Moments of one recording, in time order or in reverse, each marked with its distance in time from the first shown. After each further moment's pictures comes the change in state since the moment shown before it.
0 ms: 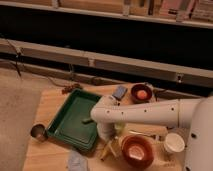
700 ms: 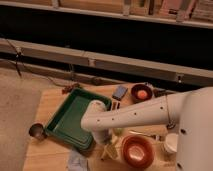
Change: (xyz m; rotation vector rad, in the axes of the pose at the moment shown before) arm -0.004 0.013 -0.006 0.057 0.188 0.104
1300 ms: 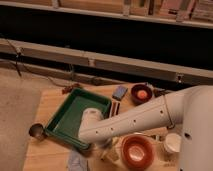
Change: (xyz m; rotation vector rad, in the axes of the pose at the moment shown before) arm 0.008 0.009 0.004 0.053 0.104 0.098
